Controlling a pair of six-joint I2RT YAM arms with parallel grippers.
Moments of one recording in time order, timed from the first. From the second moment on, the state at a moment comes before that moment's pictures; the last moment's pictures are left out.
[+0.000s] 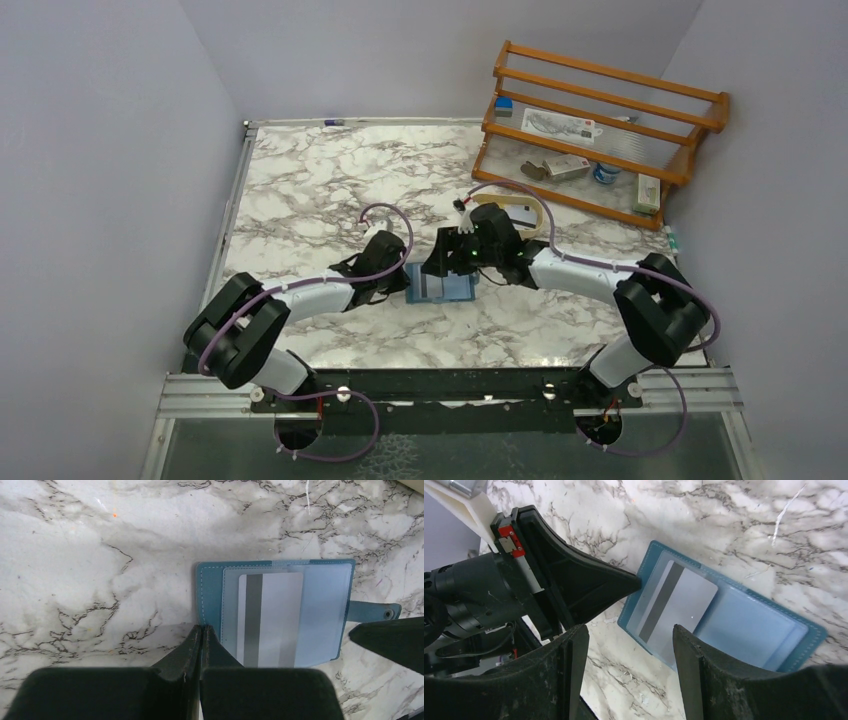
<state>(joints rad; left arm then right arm) -0.69 1.44 0.59 0.02 -0.13 -0.82 0.74 1.55 0.83 0.10 -0.27 0.58</state>
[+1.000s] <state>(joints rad) -0.69 1.46 0.54 0.15 -0.10 -0.85 0.62 1.72 0.64 0.50 -0.52 0.80</state>
